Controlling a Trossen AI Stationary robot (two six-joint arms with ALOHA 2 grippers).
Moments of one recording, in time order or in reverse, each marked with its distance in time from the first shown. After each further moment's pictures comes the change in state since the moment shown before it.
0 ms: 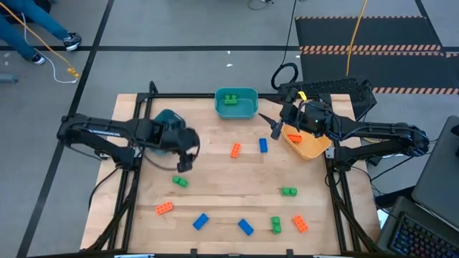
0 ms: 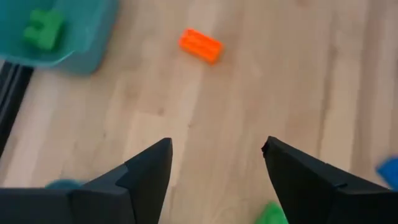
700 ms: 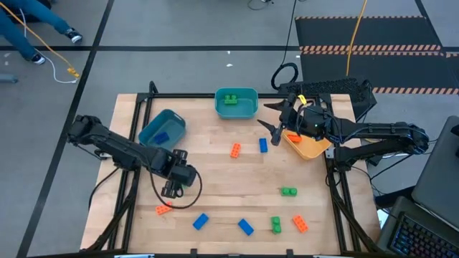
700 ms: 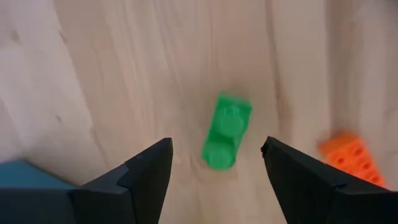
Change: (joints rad) left arm -0.240 0.155 -0.185 -0.089 0.143 0.070; right arm 0.063 0.000 0.000 -0.024 -0.001 0.090
